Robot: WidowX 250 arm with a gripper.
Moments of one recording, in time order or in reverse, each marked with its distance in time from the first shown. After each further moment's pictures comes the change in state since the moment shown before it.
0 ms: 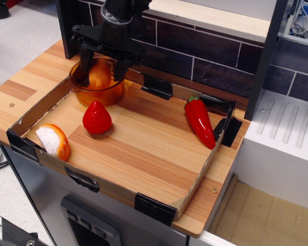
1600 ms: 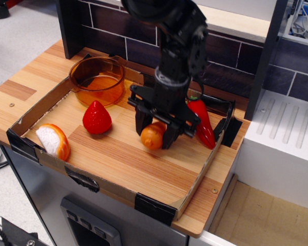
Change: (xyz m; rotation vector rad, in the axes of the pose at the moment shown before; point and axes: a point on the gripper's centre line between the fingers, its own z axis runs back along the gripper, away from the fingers) arm -0.092 -0.092 0.018 -0.231 0.122 -0.432
